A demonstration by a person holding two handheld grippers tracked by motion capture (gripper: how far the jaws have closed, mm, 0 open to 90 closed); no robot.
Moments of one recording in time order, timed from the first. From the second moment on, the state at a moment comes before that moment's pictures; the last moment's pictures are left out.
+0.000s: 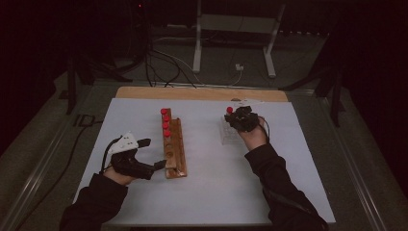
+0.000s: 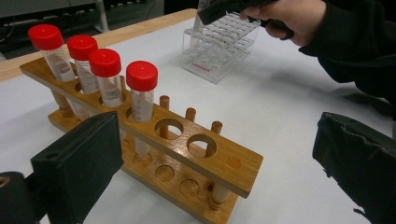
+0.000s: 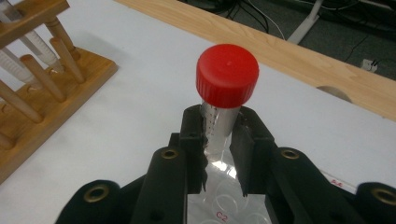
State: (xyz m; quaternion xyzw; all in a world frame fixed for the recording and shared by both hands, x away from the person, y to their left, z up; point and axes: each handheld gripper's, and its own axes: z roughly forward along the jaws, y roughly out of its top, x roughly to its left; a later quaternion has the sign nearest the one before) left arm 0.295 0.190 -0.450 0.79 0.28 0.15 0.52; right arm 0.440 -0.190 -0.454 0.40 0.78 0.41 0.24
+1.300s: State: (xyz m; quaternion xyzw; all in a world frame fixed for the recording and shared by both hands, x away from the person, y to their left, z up) left arm 0.299 0.162 -0.425 0.80 0.24 0.14 0.54; right arm 0.365 -0.186 -0.410 0.31 0.81 0.44 0.23
